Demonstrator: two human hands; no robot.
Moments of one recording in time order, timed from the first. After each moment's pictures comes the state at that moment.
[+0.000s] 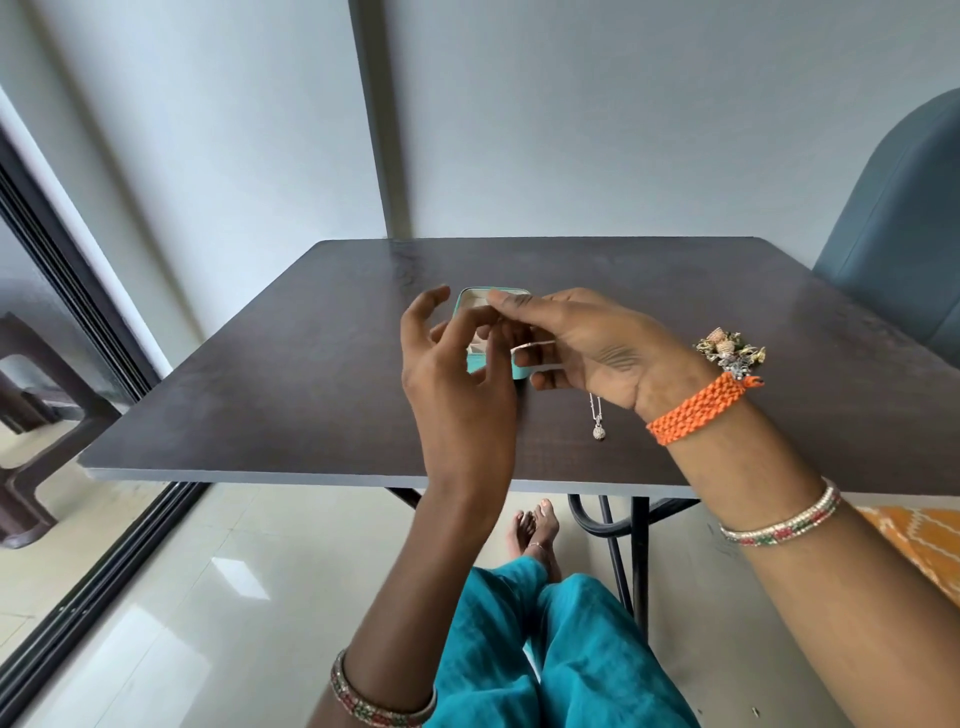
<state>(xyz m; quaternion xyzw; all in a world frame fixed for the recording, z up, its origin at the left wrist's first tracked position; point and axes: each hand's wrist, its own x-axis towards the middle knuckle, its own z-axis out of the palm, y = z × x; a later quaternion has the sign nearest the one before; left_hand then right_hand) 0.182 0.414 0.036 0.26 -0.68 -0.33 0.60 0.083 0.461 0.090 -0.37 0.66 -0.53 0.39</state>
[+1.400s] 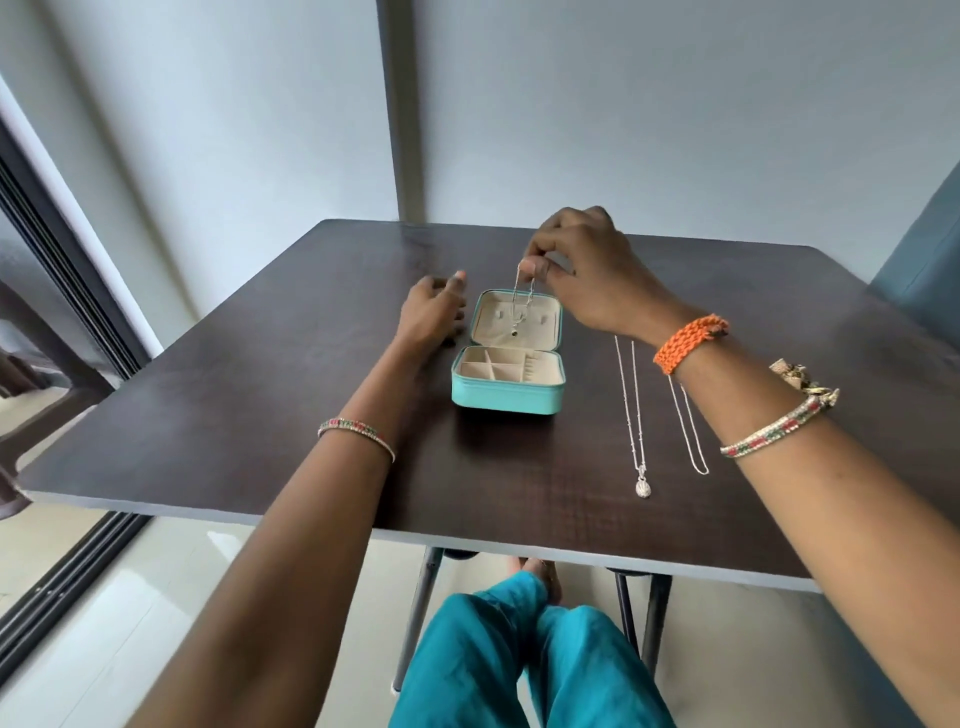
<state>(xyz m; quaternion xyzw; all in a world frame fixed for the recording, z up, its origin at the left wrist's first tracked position) 0.084 0.197 -0.002 0.35 -0.69 -0.55 0.32 -0.013 0.358 0.082 -0.60 0.75 -0.24 -0.11</state>
